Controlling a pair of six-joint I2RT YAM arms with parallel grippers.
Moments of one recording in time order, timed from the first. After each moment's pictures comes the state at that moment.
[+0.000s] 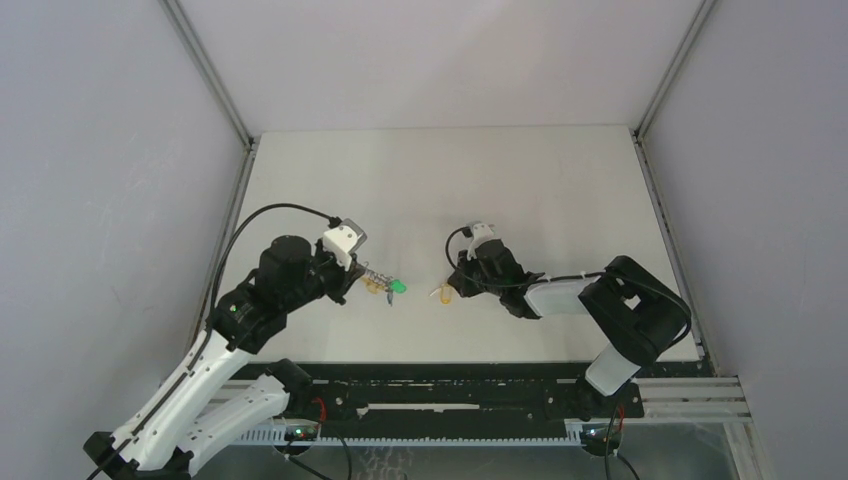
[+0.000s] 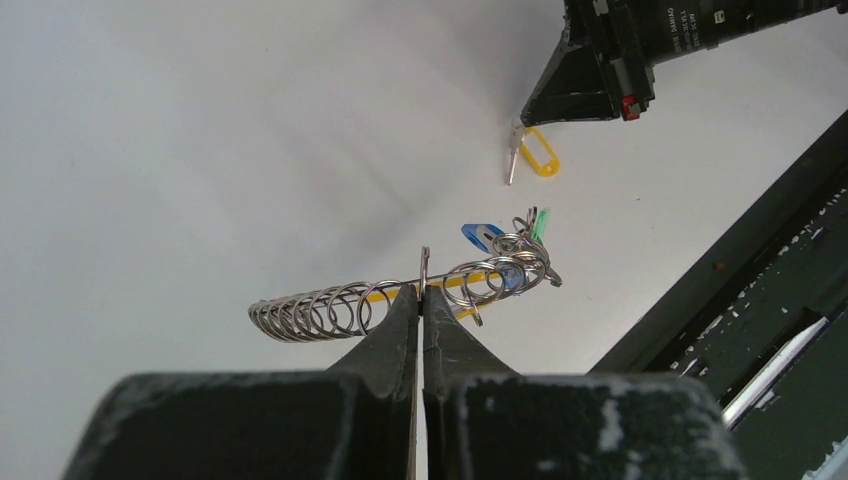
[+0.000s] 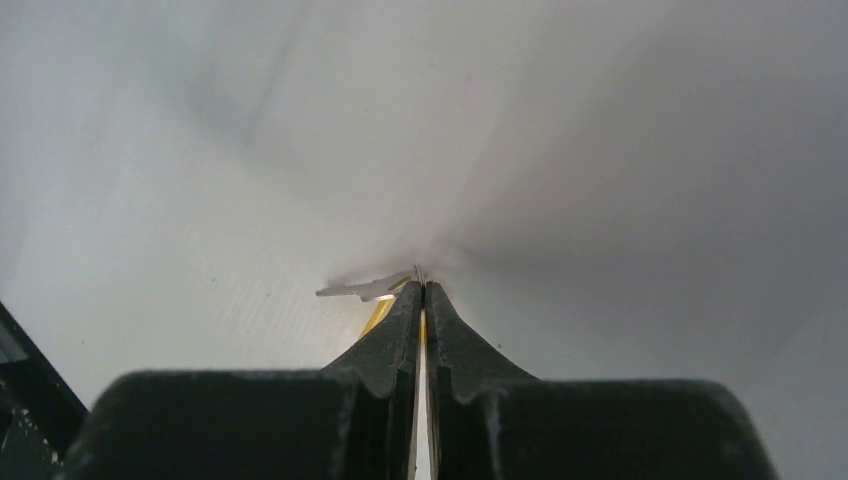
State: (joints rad) left arm -0.61 0.70 0.84 -0.63 0.10 0.09; right arm 0.73 1.61 0.59 0.43 -0.09 0.44
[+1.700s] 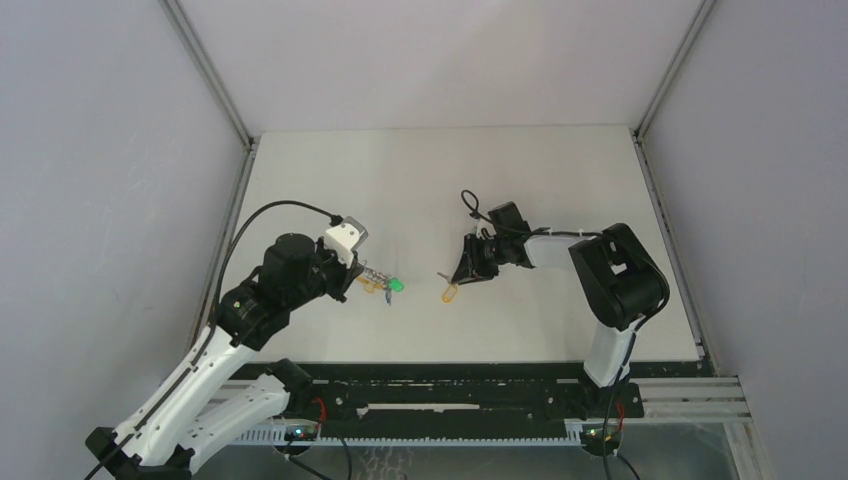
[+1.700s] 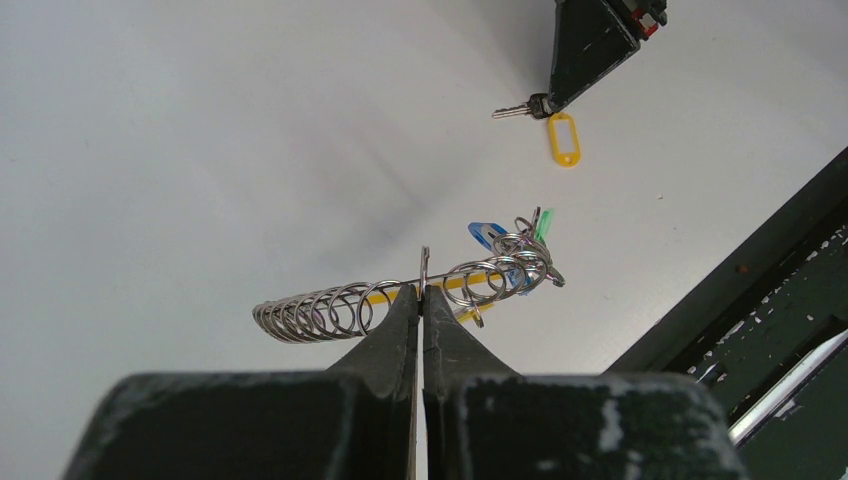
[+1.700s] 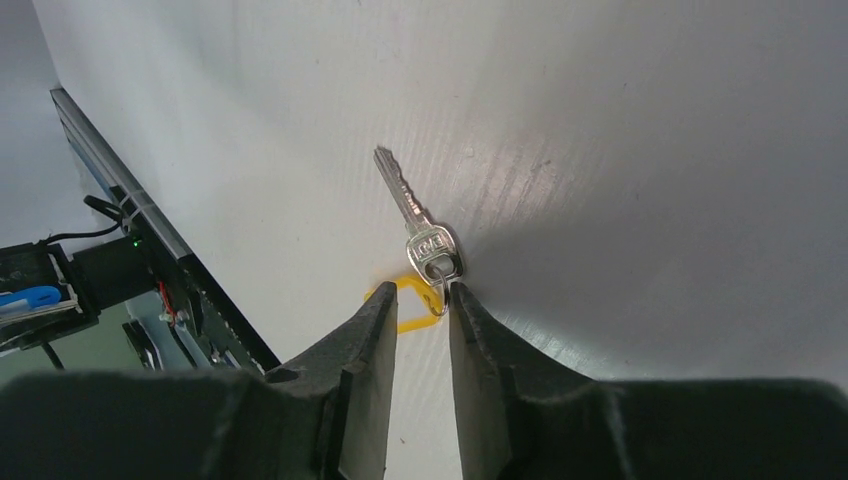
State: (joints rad) left arm -0.60 0.72 0.84 -0.63 0.06 0.09; right arm 0.47 1.82 0.91 -0.08 -0.60 0.49
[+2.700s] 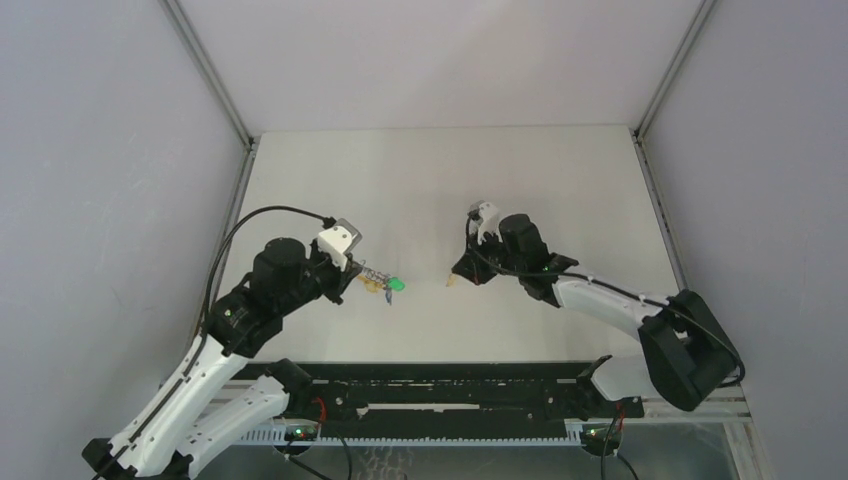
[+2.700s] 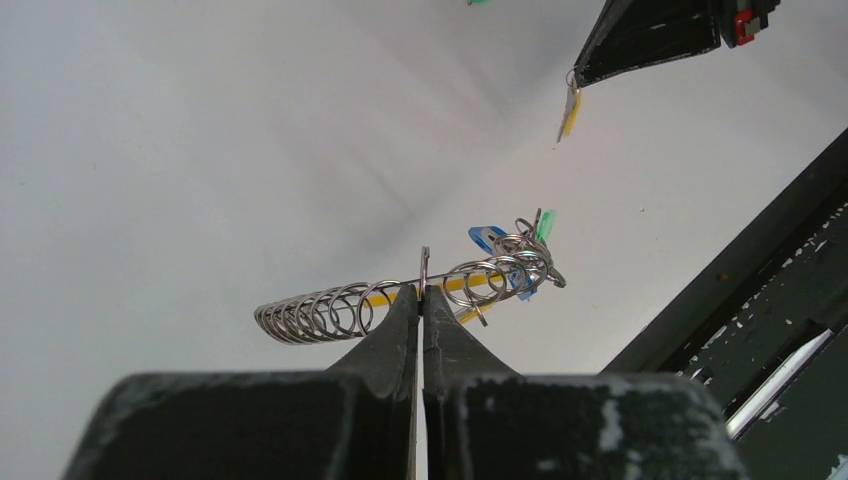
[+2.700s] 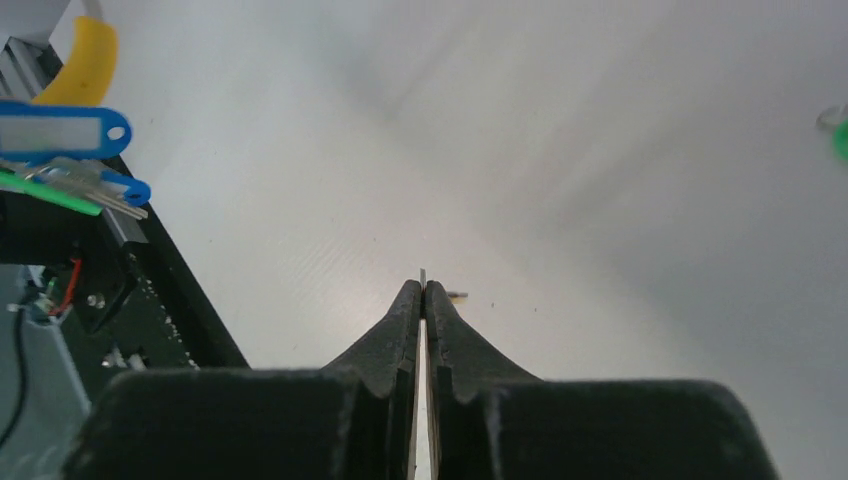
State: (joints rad) left arm -0.60 0.67 0.84 -0.63 0.08 0.09; right arm 0.60 1.39 0.72 0.05 -0.39 0.31
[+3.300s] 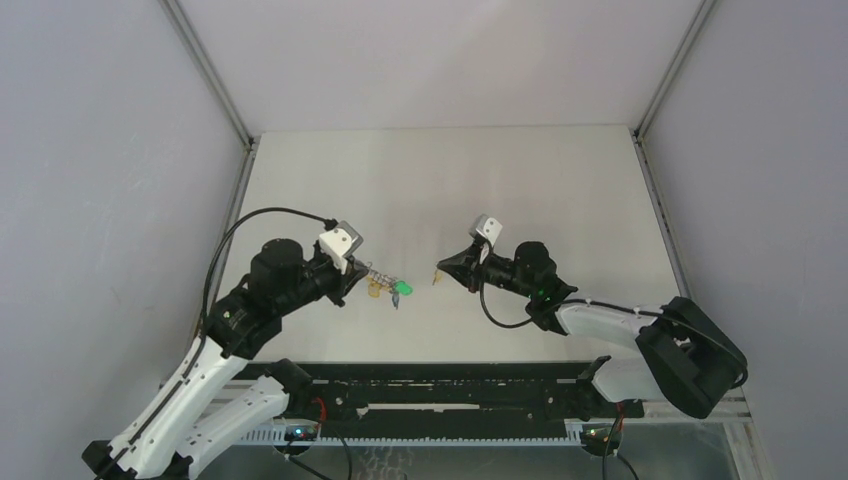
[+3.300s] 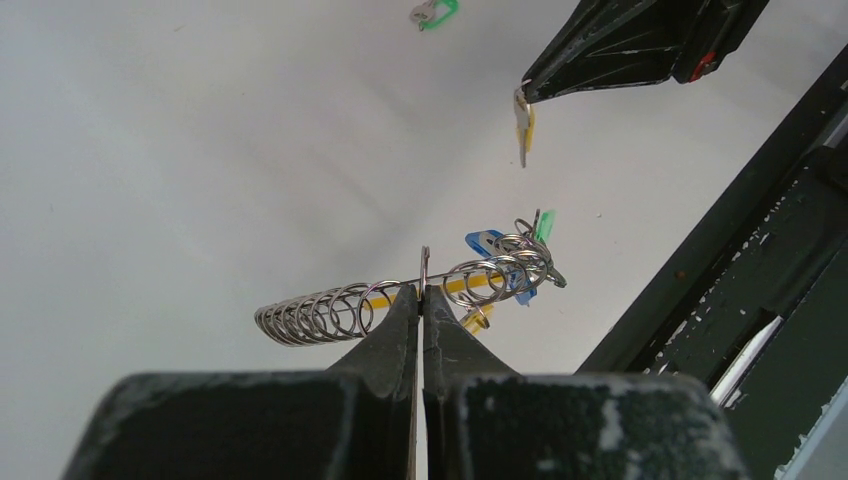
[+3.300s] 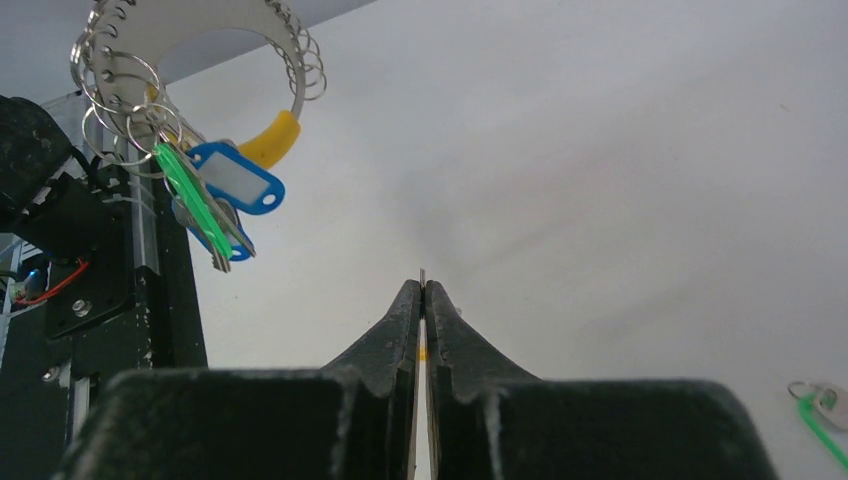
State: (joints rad) left arm -0.60 0.65 0.83 -0.60 0.17 0.09; right arm 0.70 1.28 0.45 0.71 -0.42 0.13
